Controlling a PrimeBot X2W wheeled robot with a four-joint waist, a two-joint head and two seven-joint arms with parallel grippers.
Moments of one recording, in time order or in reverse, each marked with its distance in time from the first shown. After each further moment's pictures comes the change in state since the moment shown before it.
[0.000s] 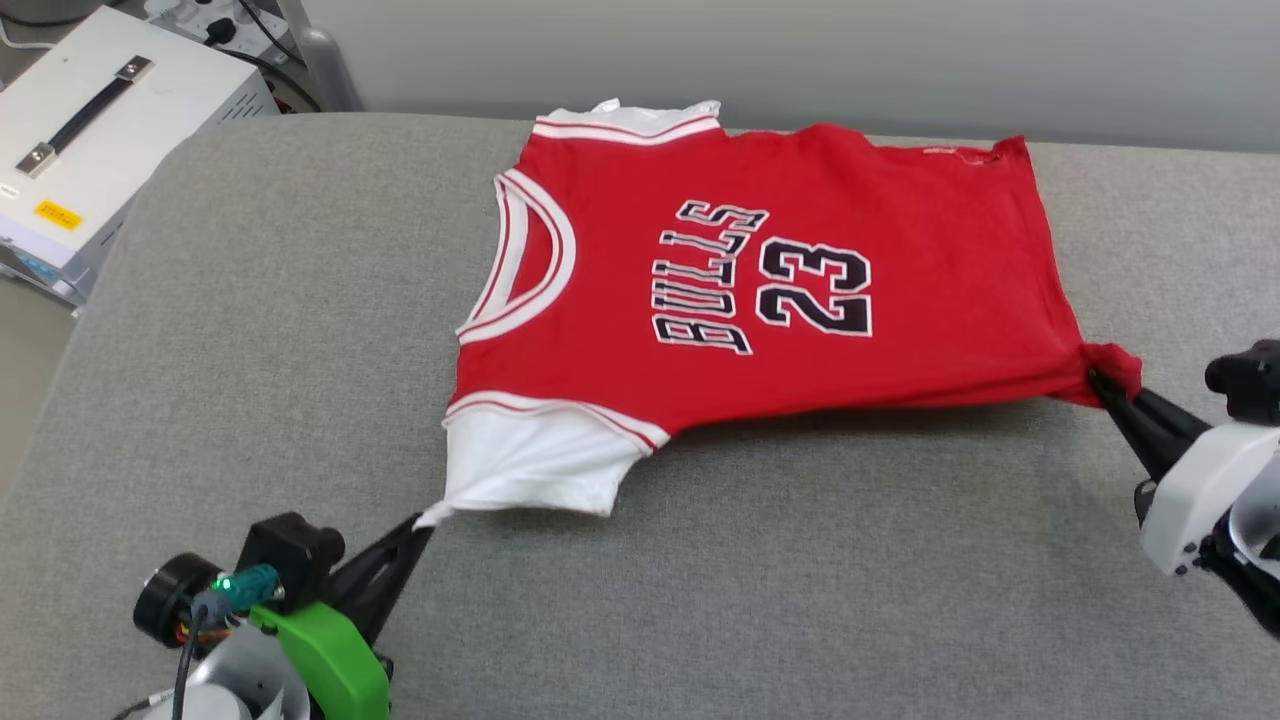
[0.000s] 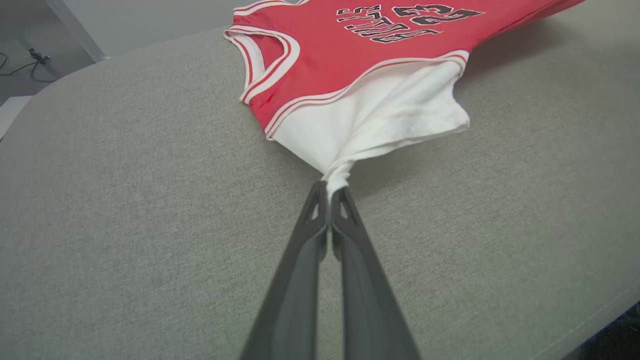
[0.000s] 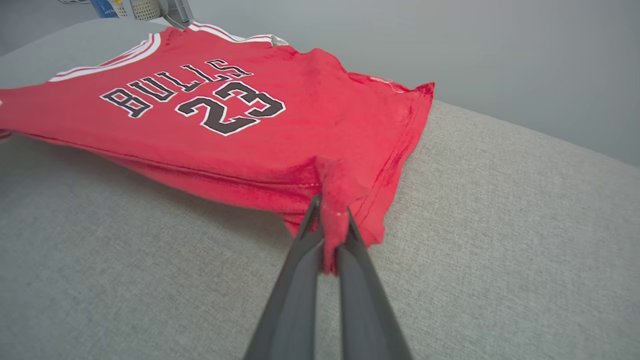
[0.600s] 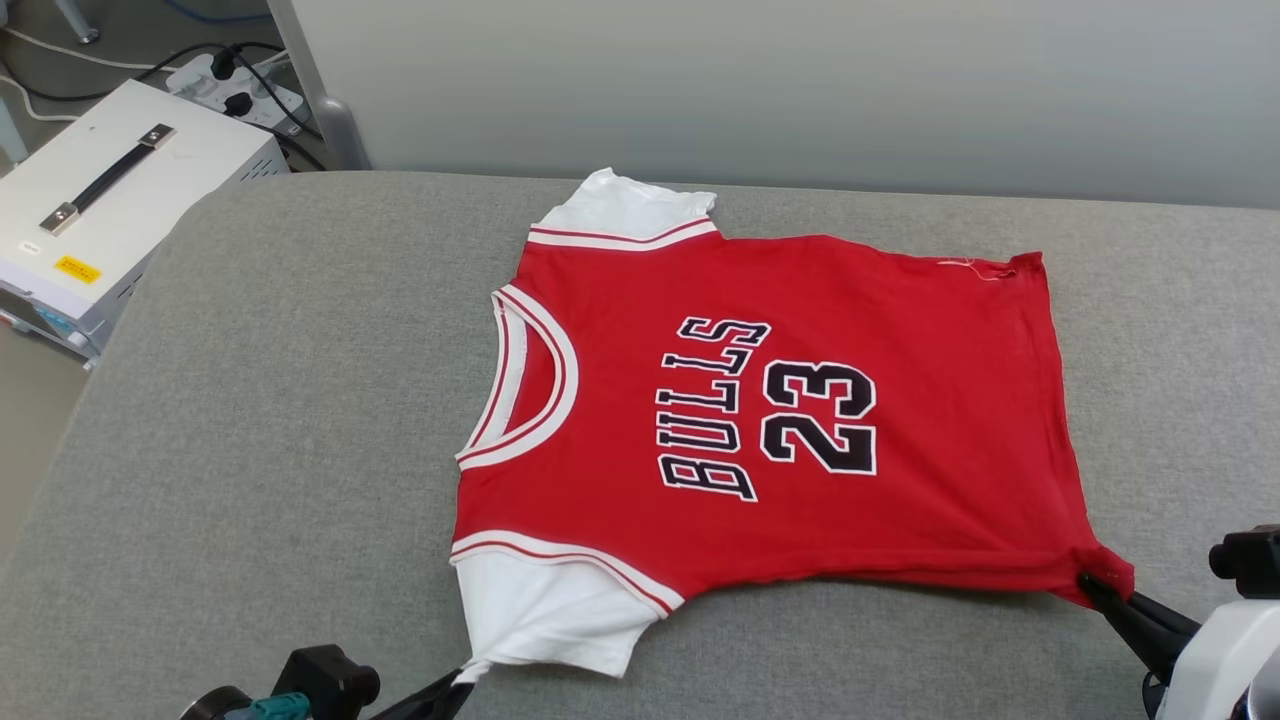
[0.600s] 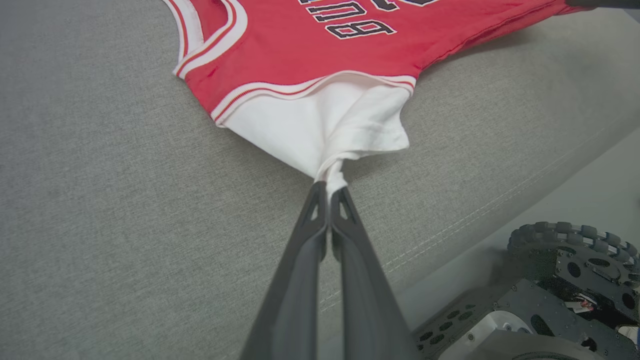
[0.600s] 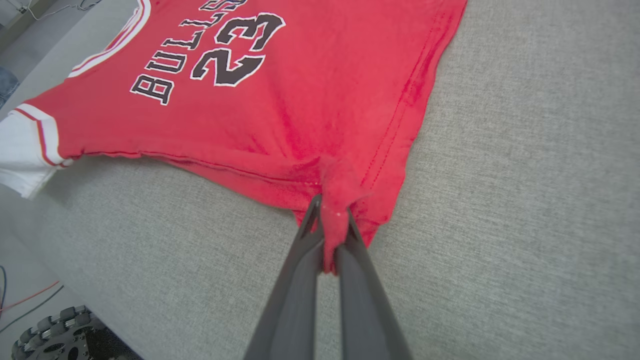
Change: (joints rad) left arm 0.200 0.076 -0.074 -0.166 -0.061 -0.003 0.055; right arm 0.368 -0.082 -0.063 -0.223 0.219 -0.001 0.115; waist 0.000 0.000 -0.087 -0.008
